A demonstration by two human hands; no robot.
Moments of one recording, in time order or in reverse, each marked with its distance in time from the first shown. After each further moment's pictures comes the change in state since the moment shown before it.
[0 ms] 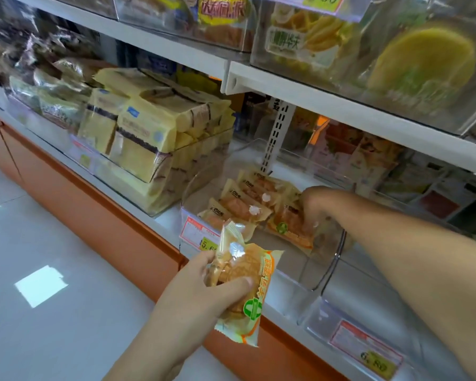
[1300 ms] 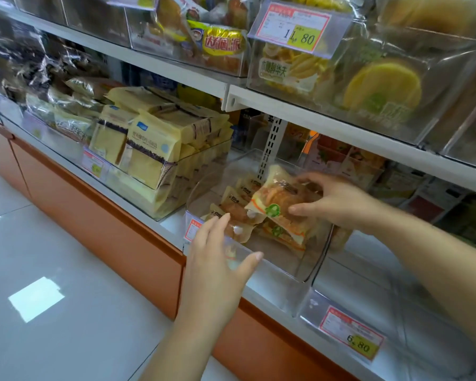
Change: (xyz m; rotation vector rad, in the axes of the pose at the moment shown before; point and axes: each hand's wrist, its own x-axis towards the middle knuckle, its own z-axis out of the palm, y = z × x) left_hand 0.012 0.000 0.021 0.484 0.320 0.458; right_hand -0.123 0.021 0.003 0.881 0.489 -0.298
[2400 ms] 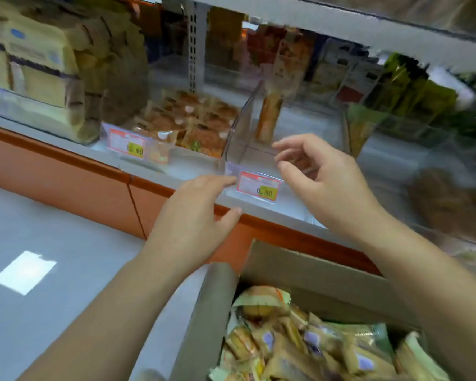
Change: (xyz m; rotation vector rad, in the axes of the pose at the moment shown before) left_hand -0.109 0.048 0.028 0.371 -0.343 0.373; right_hand -0.219 0.045 0.050 0.317 0.443 -0.023
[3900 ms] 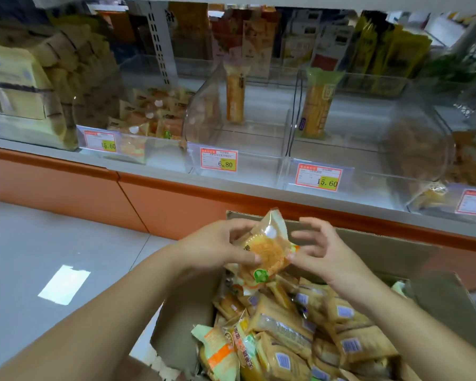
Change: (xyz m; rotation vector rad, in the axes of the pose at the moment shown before) left_hand -0.033 0.039 0.071 -0.562 -0.780 -0.180; right_hand -0.163 0.089 -0.008 0.474 -0.205 0.662
